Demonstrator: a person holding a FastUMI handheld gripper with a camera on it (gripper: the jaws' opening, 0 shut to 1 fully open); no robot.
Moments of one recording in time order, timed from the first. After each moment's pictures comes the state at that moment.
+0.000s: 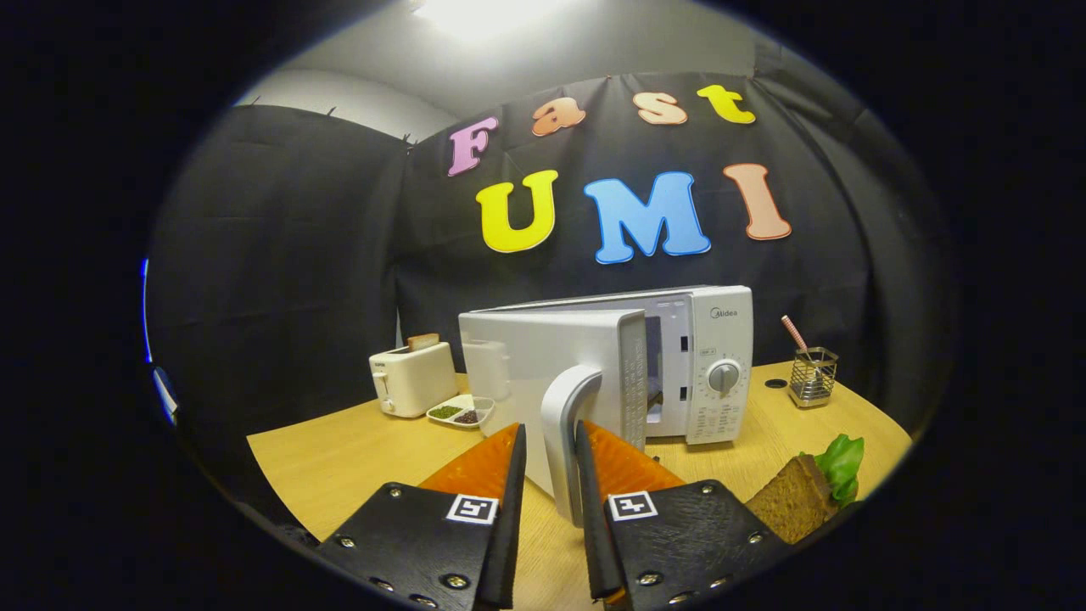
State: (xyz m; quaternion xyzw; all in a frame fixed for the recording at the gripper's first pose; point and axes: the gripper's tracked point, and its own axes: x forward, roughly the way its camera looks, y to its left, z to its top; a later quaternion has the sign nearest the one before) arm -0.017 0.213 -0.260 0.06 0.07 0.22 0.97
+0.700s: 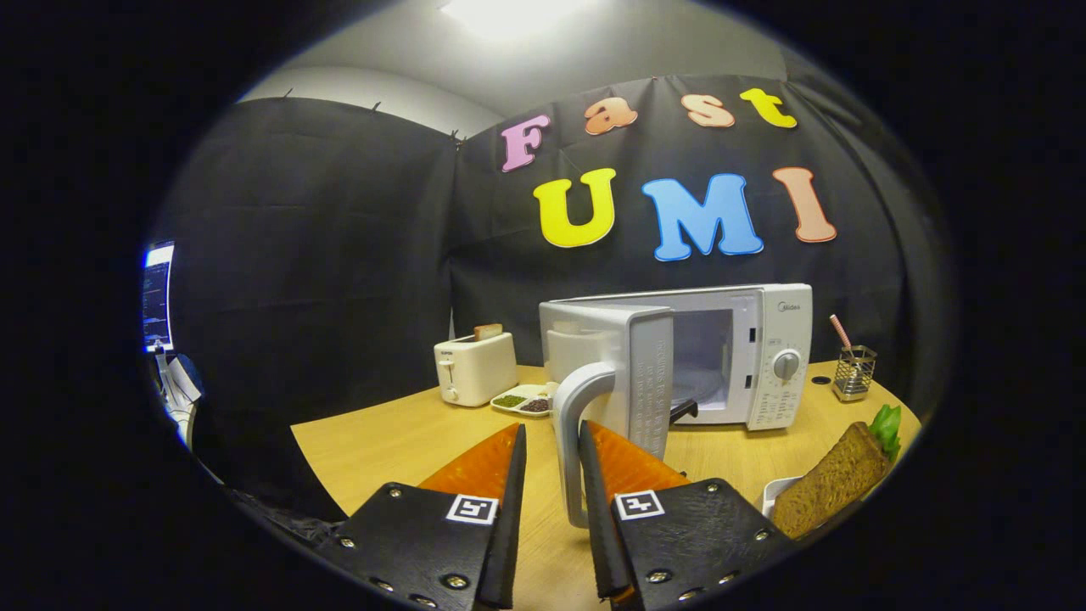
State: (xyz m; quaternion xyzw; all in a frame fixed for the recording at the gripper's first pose) arm -0.076 0.284 -0.258 0.04 0.07 0.29 0.95
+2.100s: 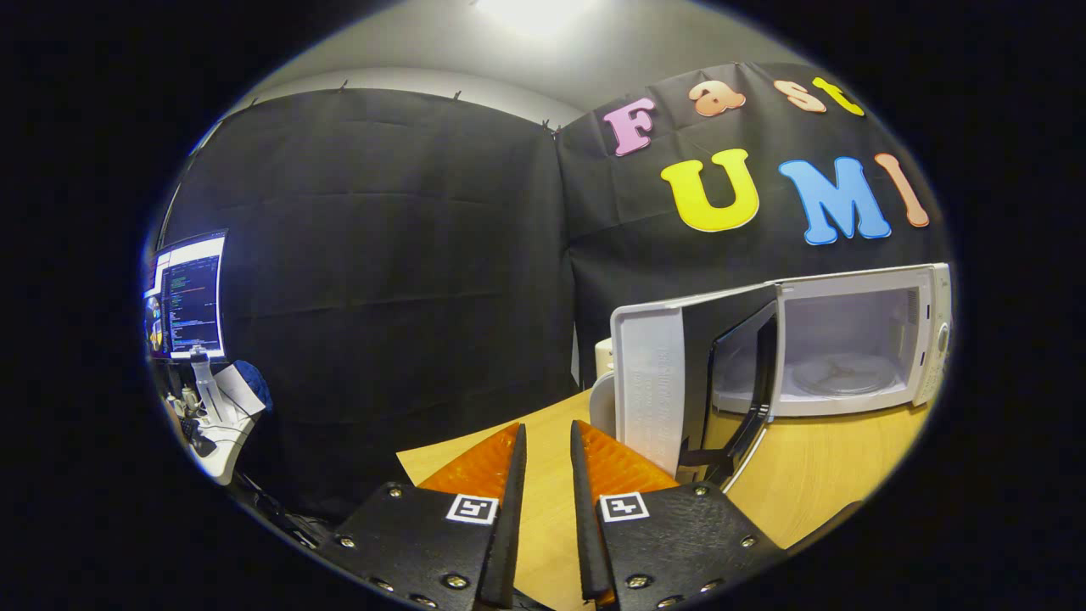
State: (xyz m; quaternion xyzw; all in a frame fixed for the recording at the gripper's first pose) arm -0.131 0.526 -0.253 0.06 0.06 0.44 0.89
